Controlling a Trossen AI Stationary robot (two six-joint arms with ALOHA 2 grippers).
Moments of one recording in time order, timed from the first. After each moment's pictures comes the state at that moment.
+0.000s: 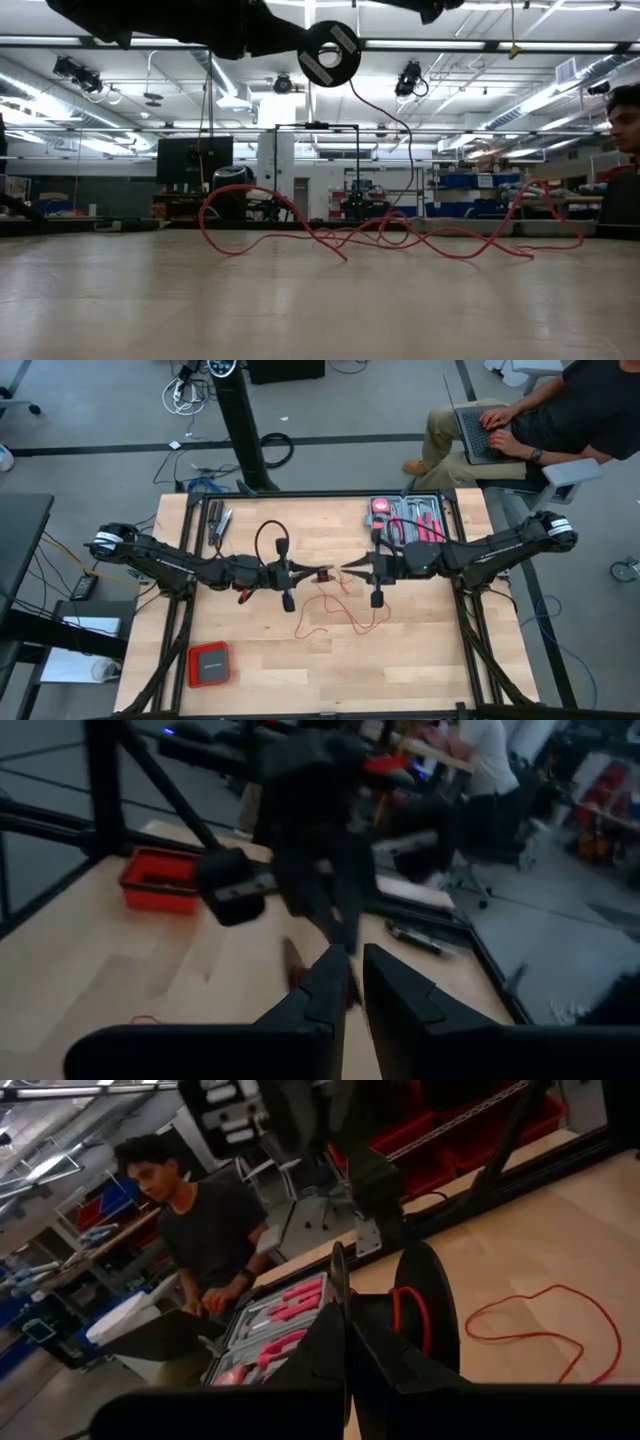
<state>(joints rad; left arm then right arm) -0.15 1.37 0.65 0.66 -0.33 0.49 0.19 1.19 0.82 0.19 0.27 -0.22</state>
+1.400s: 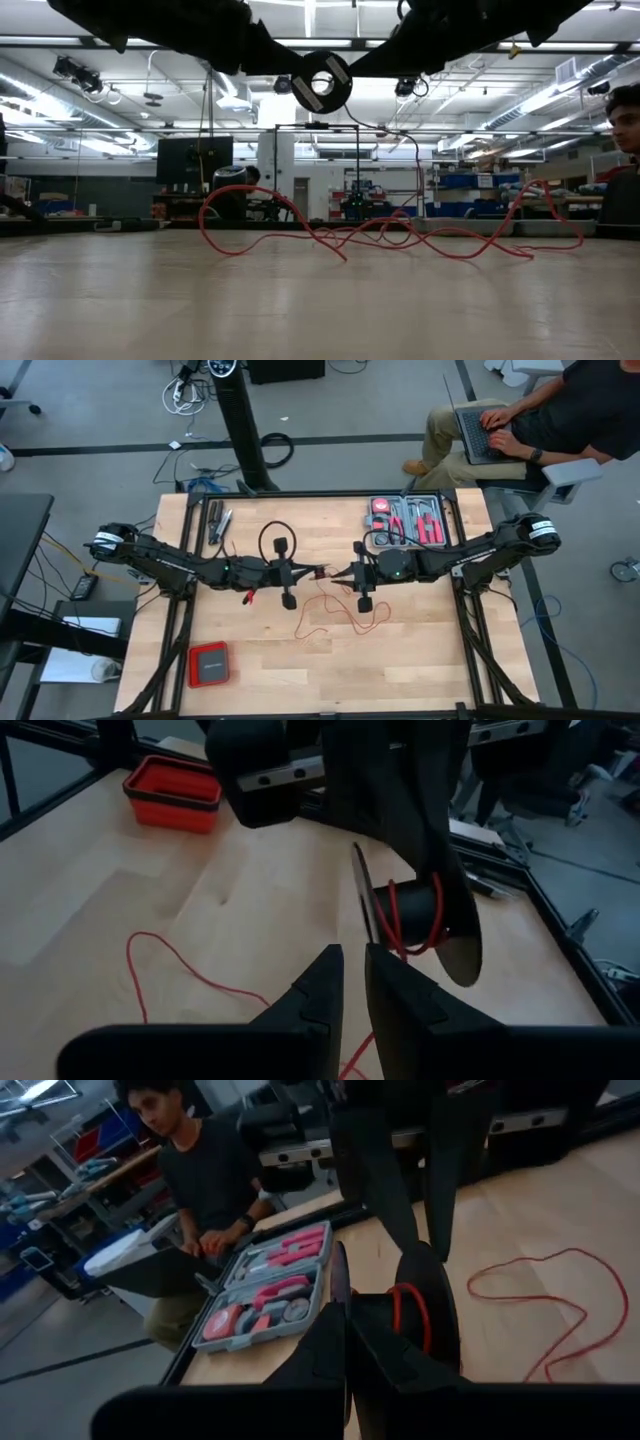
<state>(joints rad) -0.14 1.37 0.65 0.55 -0.40 0.36 0.13 1.39 0.76 0.31 0.16 -0.24</state>
